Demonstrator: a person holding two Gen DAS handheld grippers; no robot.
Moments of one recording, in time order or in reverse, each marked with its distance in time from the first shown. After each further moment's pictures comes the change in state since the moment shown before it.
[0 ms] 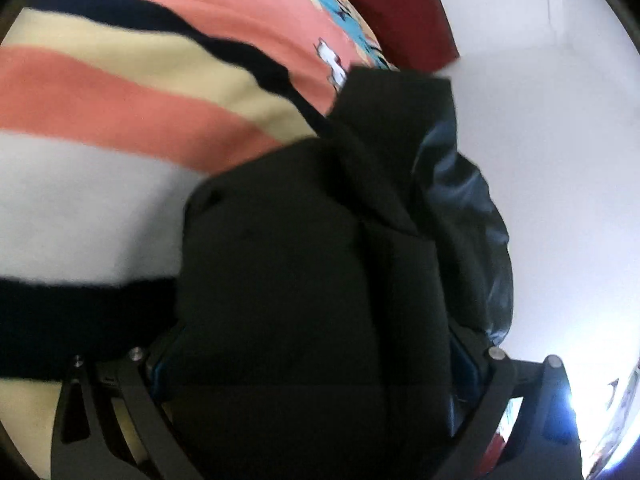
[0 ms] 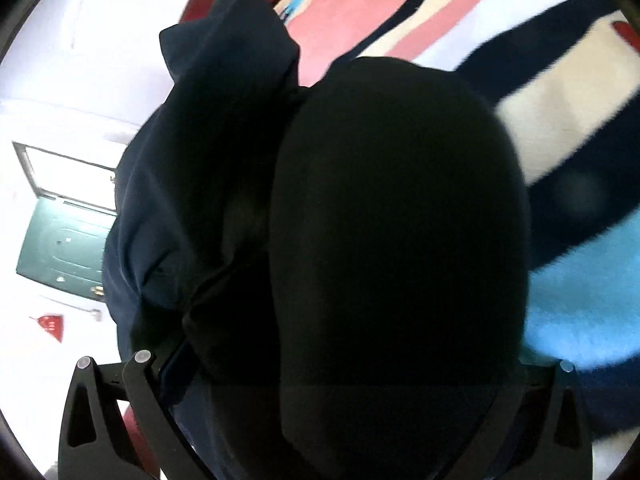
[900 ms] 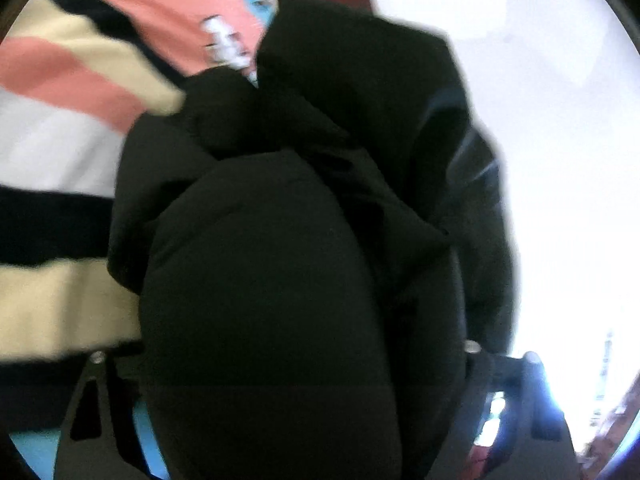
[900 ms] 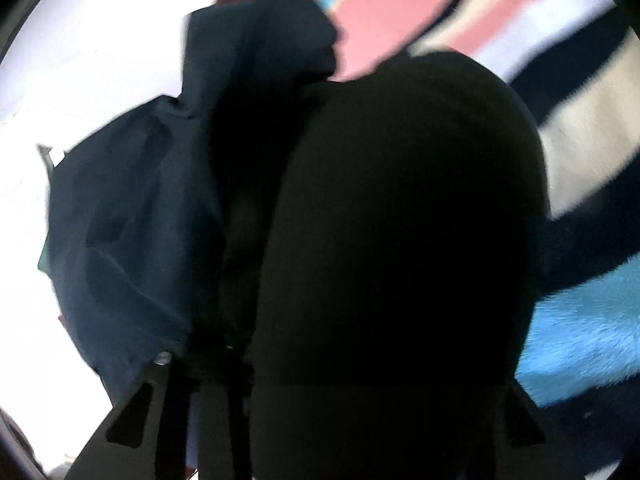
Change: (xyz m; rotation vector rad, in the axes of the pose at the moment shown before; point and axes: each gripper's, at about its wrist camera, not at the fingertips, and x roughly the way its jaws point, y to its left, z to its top) left arm 0.039 -0.096 -0.073 0.061 -0.069 -0.317; right arm -0.006 0.051 -0.029 -0.044 -0.048 0.105
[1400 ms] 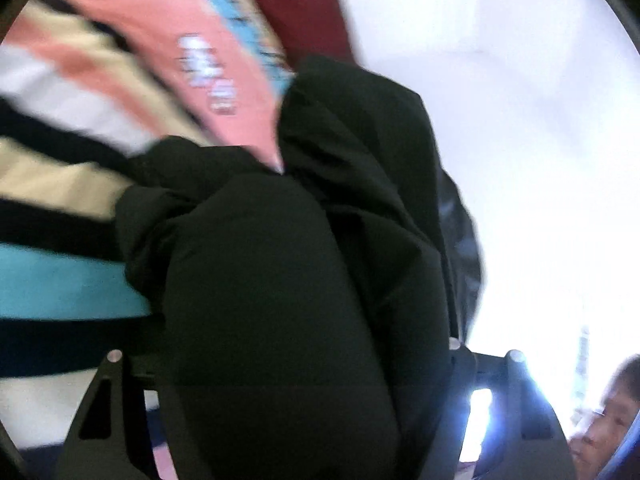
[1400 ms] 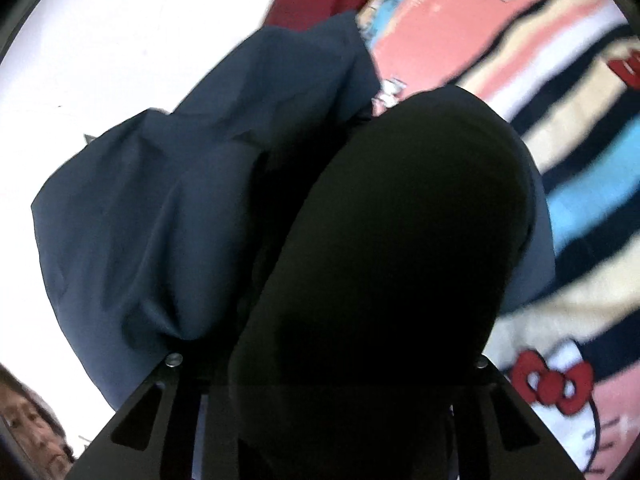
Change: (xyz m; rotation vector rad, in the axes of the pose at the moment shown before) left arm -0.070 -0.057 -0.067 -0.036 -0.038 0.053; right arm -0.079 0.072 -0.106 0.072 -0.015 0.066
